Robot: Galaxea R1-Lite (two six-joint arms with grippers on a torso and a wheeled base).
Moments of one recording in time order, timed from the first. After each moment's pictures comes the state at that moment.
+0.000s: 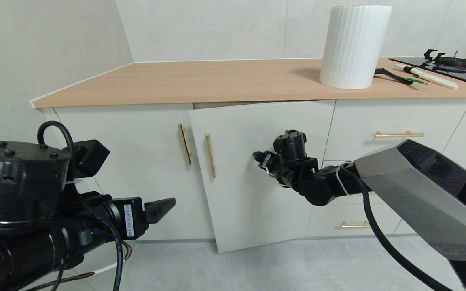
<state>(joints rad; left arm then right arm) -0.57 1.32 -0.70 -0.09 0.33 -0.40 0.58 2.42 -1.66 -0.46 -0.29 0.70</state>
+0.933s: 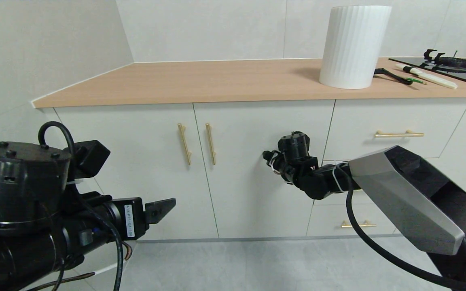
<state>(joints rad) -0.57 1.32 -0.70 -0.09 0.33 -0.40 0.51 2.53 -1.82 -0.40 -0.33 0.70</state>
